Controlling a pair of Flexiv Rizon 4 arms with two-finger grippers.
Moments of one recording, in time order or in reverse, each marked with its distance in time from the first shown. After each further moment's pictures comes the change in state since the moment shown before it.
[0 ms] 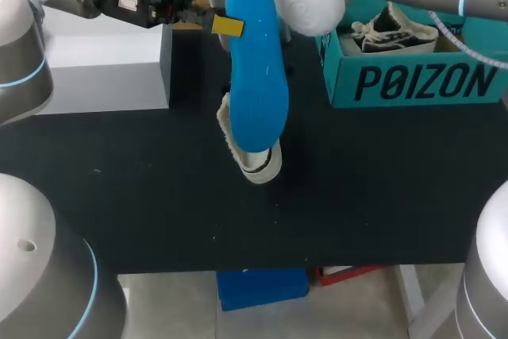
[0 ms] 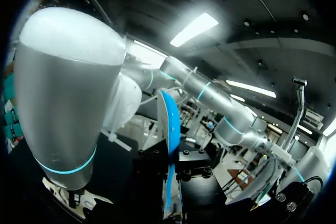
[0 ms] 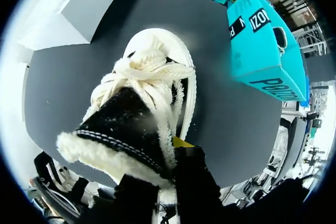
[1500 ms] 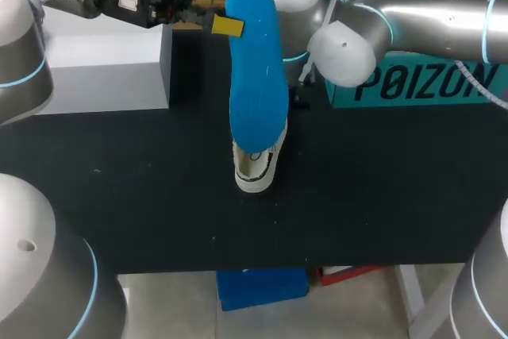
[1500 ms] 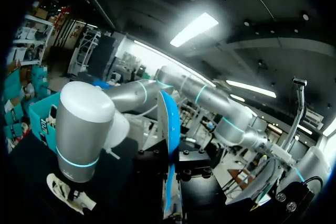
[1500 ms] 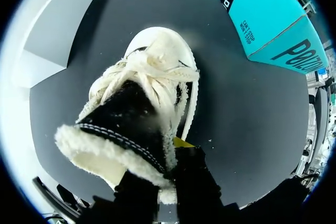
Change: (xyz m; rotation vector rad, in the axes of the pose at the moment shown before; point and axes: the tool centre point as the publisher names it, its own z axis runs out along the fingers) left arm 0.000 0.000 0.000 0.000 0.000 0.000; right arm -0.007 0.013 0.083 -0.058 0.170 0.215
